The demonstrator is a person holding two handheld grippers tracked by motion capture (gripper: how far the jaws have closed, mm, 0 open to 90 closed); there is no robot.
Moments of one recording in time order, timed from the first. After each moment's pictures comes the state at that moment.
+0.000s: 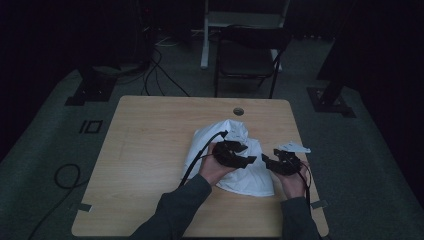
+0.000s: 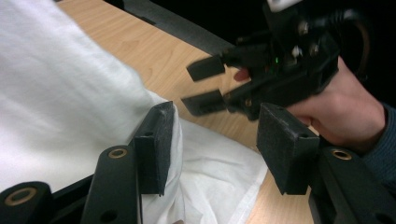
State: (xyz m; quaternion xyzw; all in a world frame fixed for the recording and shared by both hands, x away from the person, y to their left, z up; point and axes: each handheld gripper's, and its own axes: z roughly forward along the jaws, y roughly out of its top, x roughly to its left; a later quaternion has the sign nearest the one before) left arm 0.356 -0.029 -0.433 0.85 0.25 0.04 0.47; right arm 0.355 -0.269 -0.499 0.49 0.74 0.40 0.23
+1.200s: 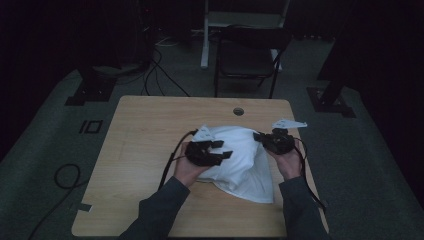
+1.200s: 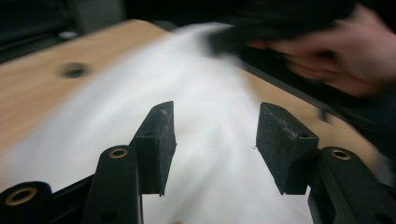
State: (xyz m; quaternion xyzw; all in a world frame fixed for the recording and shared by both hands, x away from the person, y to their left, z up) left arm 0.357 0.063 -0.423 0.80 0.31 0.12 0.50; right arm 0.385 -0.241 -0.433 0.40 0.77 0.46 0.17
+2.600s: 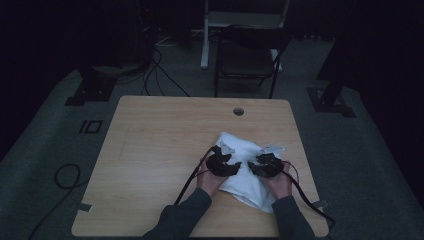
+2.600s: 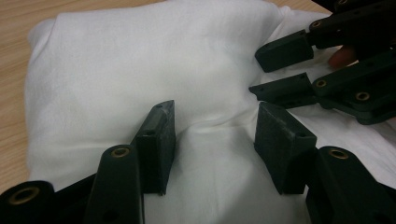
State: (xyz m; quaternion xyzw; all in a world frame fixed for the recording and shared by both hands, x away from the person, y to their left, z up) left arm 0.357 -0.019 -0.513 0.82 0.38 0.13 0.41; right arm 0.367 -0.222 -0.529 0.43 0.82 0.32 0.19
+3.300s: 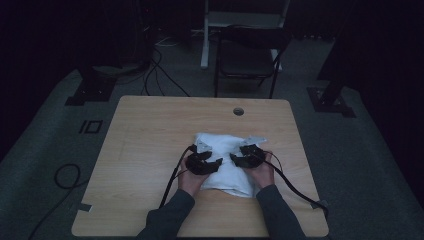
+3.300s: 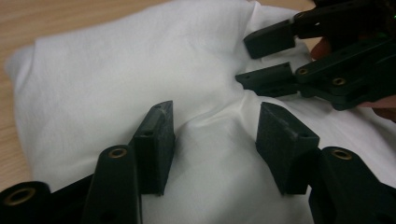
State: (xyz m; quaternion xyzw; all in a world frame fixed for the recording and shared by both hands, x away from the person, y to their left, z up) left arm 0.356 0.050 -0.505 0.78 0.42 0.13 0.44; right arm 0.396 -0.170 -0.520 0.40 0.82 0.36 0.19
